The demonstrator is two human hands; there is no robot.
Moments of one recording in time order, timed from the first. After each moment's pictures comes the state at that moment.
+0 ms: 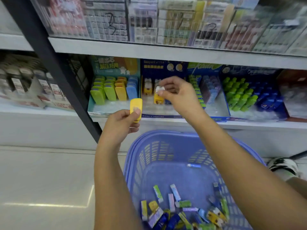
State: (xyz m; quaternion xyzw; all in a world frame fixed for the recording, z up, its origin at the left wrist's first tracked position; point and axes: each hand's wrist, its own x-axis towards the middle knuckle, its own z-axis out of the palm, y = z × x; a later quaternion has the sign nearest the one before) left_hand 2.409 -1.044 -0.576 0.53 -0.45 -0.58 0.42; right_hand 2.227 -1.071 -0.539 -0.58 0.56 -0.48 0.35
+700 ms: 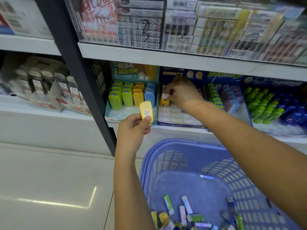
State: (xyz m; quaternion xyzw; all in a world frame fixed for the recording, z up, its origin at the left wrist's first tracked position) left_hand 2.417 -1.053 -0.586 0.54 -0.39 -0.54 0.52; right_hand 2.249 -1.146 -0.544 -0.76 0.63 -0.14 0.04
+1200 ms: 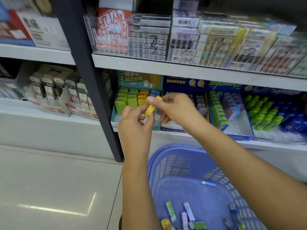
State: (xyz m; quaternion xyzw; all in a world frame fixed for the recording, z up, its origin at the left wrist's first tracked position) left_hand 2.411 -1.049 -0.563 0.58 -0.55 -0.19 0.57; right_hand 2.295 -1.084 -0.517 -0.59 0.60 -0.36 0.40
